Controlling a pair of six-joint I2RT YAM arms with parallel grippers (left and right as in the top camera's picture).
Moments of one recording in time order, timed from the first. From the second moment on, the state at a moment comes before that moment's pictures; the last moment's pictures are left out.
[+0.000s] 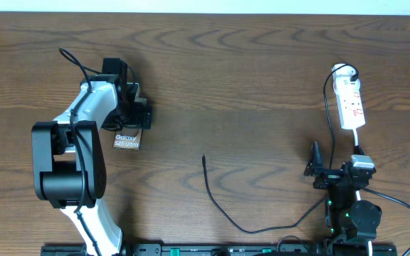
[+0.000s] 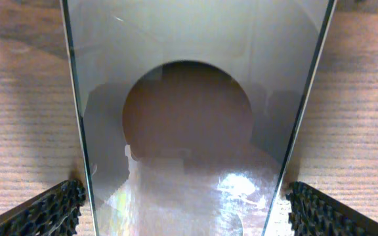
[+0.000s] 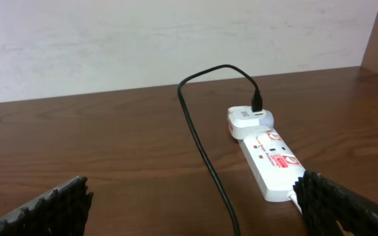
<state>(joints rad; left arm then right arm) 0.01 1.98 1.29 -0.80 0.04 0.05 -0.07 0.02 0.01 -0.07 -0.03 0.09</state>
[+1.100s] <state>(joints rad) 0.01 1.98 1.27 -0.76 0.01 0.05 -0.07 0.02 0.01 -0.07 -0.03 0.09</state>
